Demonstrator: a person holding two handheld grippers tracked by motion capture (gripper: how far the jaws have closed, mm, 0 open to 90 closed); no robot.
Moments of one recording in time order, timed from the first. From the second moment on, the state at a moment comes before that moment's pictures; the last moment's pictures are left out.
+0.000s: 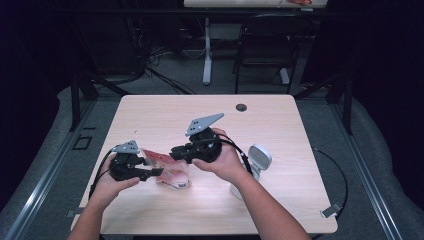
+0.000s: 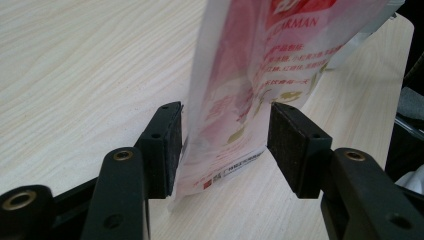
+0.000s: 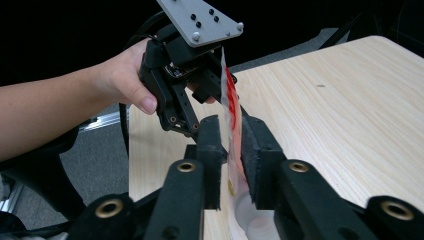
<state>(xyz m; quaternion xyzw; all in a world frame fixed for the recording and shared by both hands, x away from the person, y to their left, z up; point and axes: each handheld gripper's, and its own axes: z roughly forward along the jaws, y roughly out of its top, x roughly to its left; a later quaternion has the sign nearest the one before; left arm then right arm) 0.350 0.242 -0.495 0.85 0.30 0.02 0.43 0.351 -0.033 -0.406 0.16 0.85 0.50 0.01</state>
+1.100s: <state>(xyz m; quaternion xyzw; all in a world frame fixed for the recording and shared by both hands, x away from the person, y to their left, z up) 0.345 0.291 -0.474 0.82 0.35 0.07 0.44 0.334 -0.080 -0.398 0.26 0.81 0.50 0.14</state>
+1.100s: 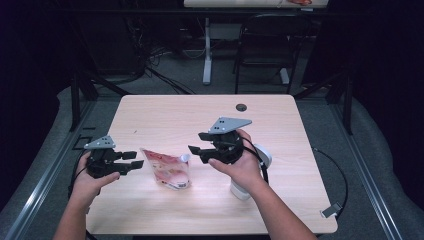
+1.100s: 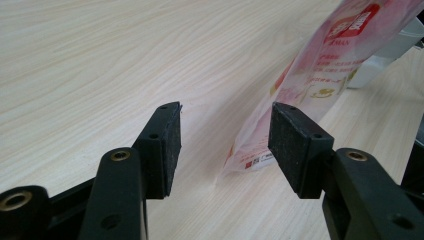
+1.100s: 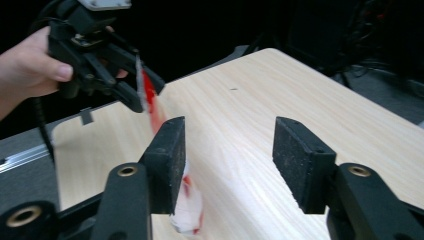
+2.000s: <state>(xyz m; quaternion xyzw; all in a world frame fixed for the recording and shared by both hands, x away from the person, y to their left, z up) 0.347 0.299 -0.473 0.80 0.39 0.10 0.44 0.319 -0.186 -0.397 0.36 0.74 0.52 0.21</state>
